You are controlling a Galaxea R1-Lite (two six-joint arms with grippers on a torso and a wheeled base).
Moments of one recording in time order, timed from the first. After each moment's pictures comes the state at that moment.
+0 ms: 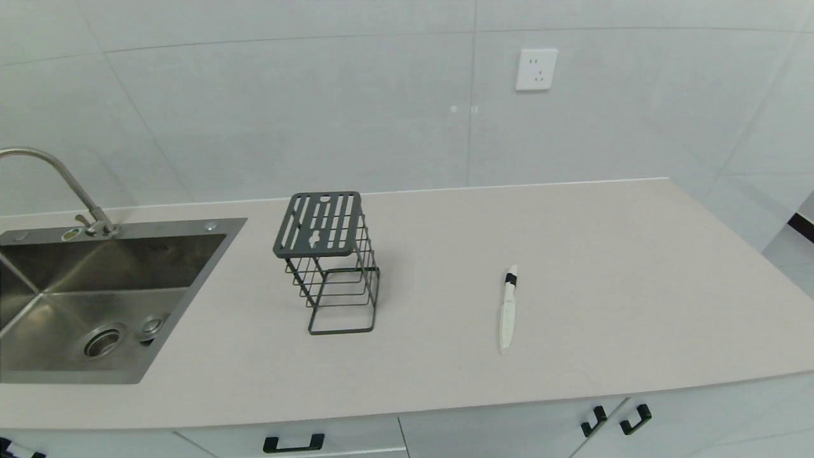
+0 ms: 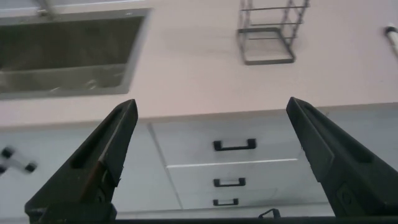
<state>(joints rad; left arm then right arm) 0.00 0.00 0.00 0.00 -0.03 0.04 -0.01 0.00 0.00 -0.05 0.10 -0.01</state>
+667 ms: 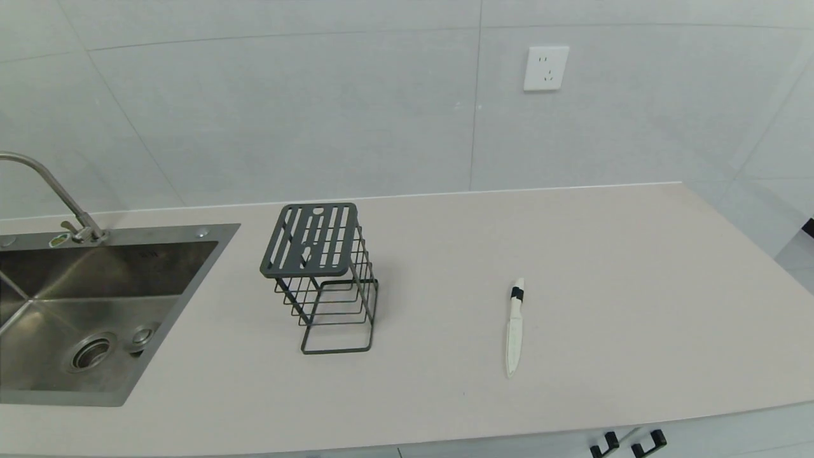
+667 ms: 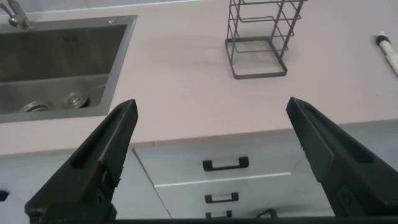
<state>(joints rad) 0.00 0.00 0.00 0.00 -0.02 0.02 -0.01 0.00 0.00 -0.05 0.10 -0.01</state>
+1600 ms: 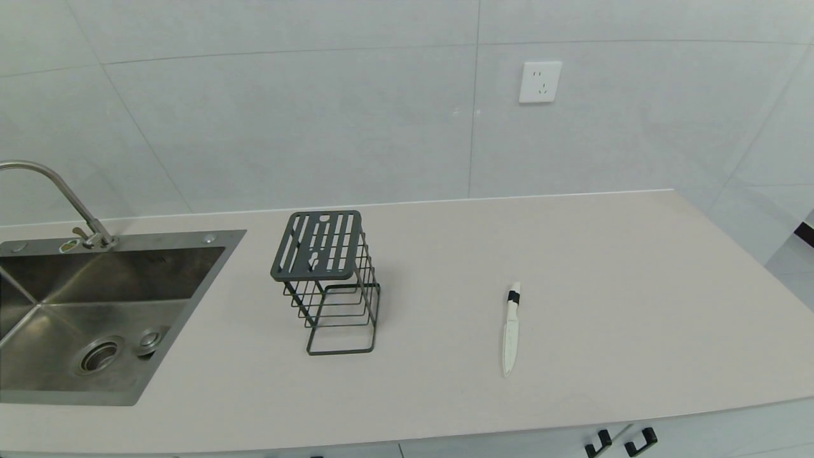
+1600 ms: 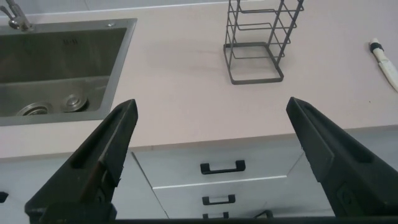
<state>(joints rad) 0.00 0.00 0.00 0.00 -0.02 0.01 -0.01 0.00 0.00 -0.05 0.11 -0.02</state>
